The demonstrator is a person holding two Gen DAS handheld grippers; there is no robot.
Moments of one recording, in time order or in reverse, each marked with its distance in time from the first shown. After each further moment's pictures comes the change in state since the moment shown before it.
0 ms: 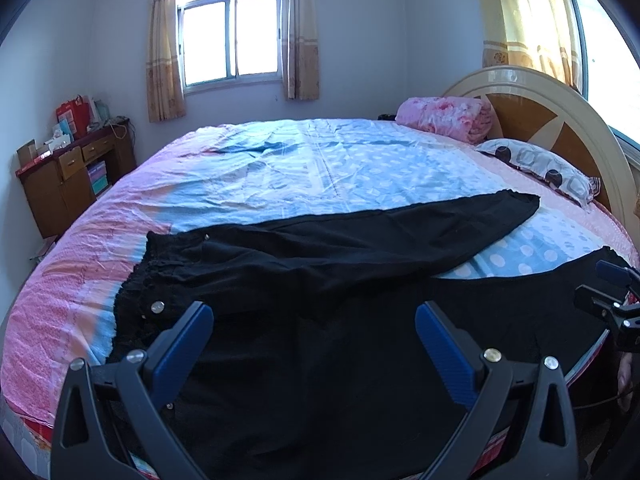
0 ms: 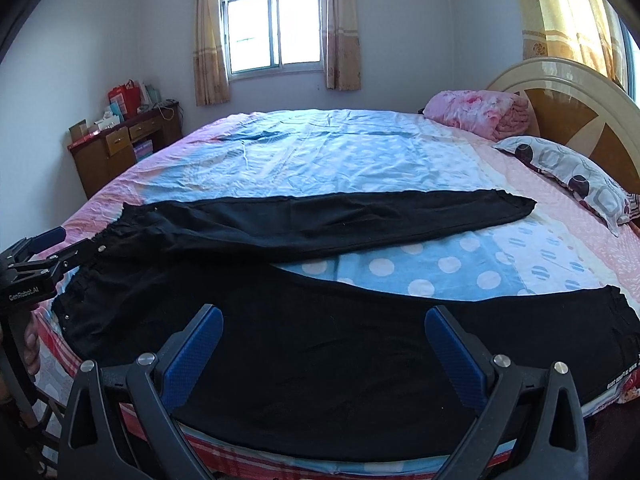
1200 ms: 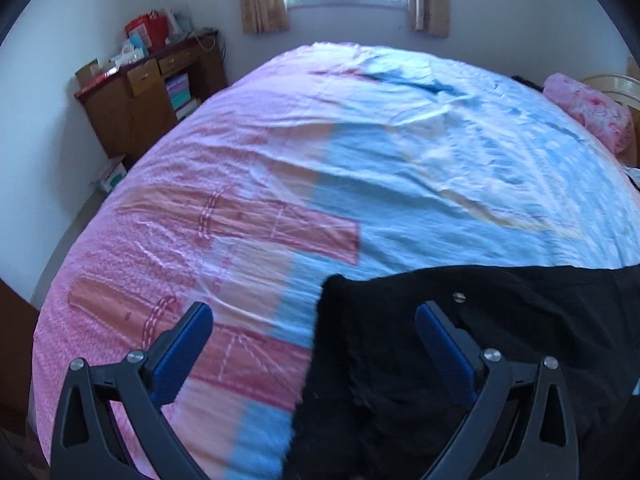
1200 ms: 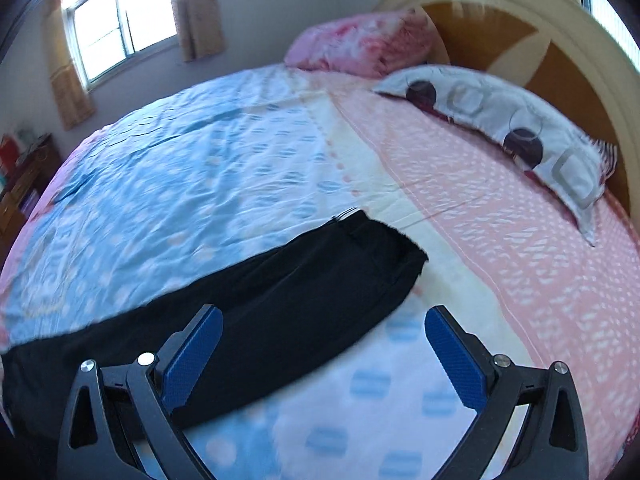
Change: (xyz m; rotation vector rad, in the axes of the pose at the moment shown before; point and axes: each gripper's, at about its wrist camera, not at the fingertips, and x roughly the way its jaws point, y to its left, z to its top) left arm 0.200 0.244 0.076 -0.205 0.306 0.314; right arm 0.206 -0.327 0.175 0.307 0.231 -0.280
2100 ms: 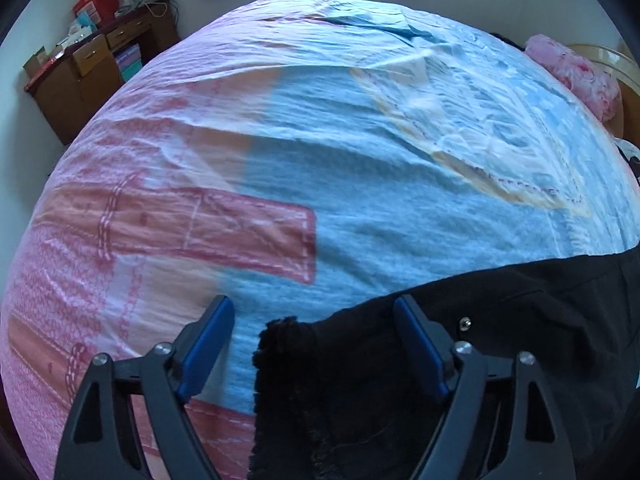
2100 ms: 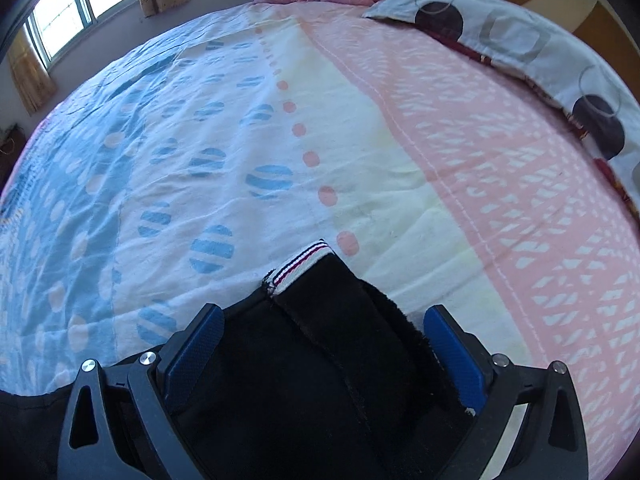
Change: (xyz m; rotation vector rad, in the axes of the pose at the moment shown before) left arm 0.068 -0.029 0.019 0.079 0.167 -0.127; right arm 0.161 -0.025 0.053 -0.015 0.211 0.003
